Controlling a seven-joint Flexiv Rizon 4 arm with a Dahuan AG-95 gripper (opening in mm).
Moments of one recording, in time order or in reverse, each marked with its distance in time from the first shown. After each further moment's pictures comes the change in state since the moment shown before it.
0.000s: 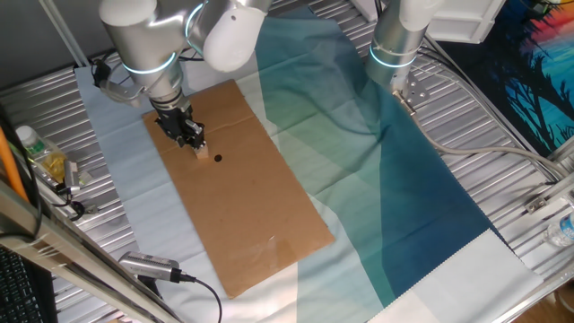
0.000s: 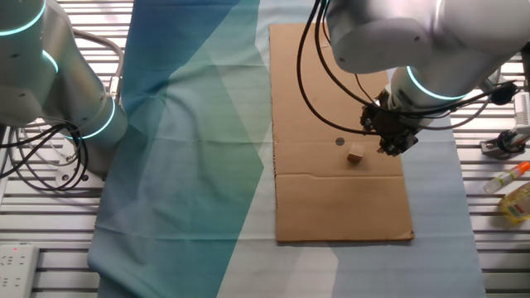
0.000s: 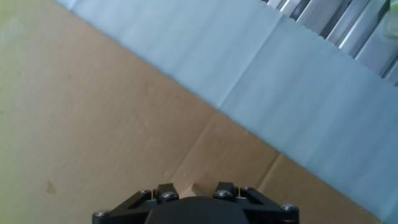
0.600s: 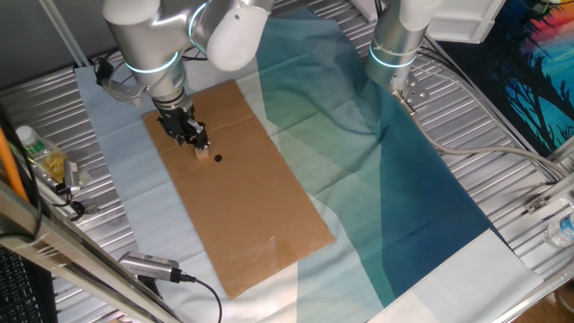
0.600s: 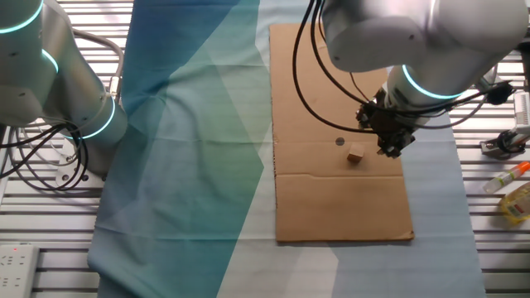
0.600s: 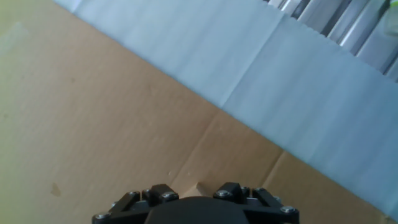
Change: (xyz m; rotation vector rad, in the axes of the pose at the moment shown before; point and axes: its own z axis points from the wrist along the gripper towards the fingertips) arm 0.003 0.001 0.001 0.003 -0.005 0.022
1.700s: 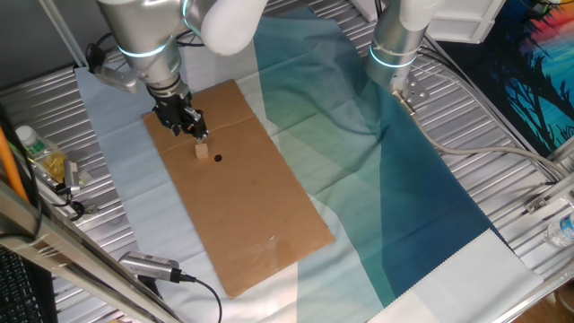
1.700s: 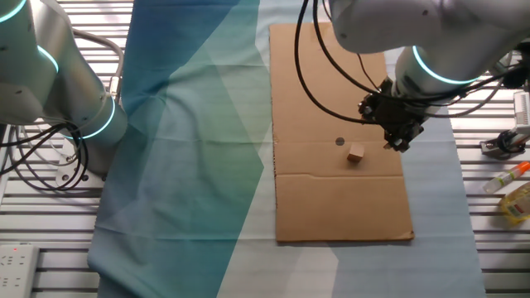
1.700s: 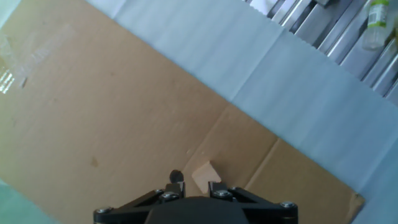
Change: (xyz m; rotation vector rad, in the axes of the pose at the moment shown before) arm 0.002 0.005 -0.035 -0.008 0.006 -0.051
